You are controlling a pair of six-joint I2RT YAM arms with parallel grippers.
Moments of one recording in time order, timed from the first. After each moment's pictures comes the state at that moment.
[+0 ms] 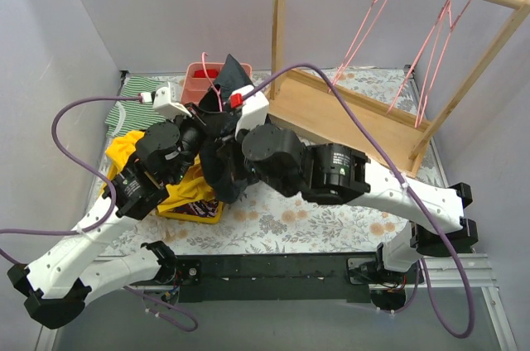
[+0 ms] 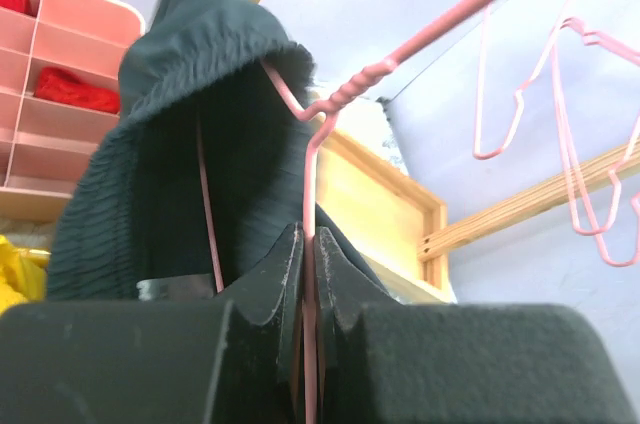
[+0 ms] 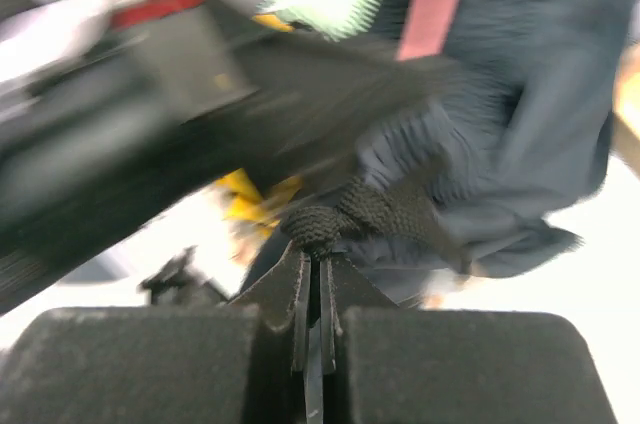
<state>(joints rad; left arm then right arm) -0.80 0.88 1.12 -0.28 -0.45 -0.66 1.39 1.57 1.96 -0.77 0.57 0.49</state>
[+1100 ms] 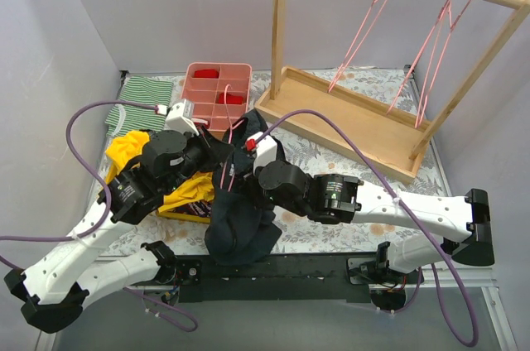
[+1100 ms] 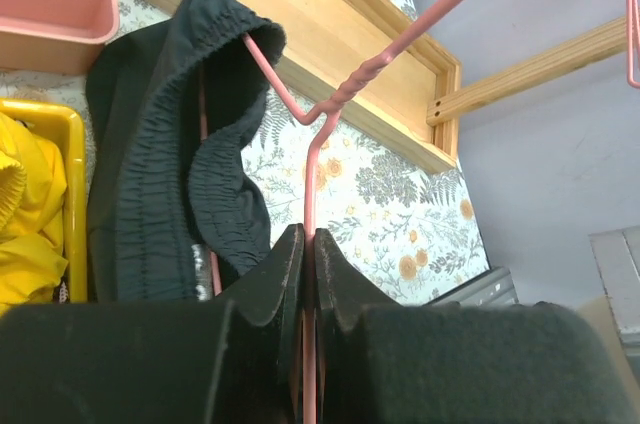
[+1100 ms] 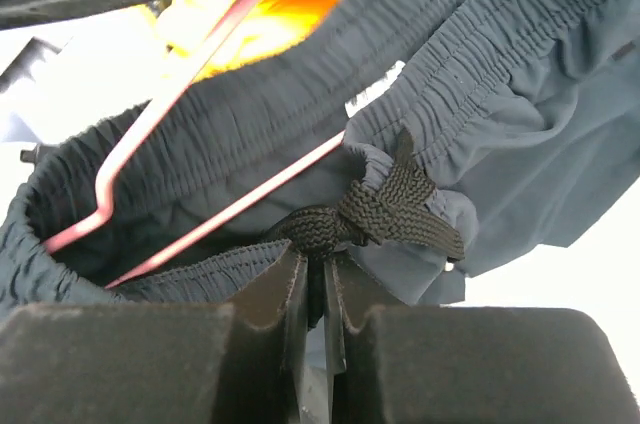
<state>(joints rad) -0.80 0.88 1.13 -0.58 -0.23 -0.76 1.37 1.32 1.27 -0.46 0.41 0.52</state>
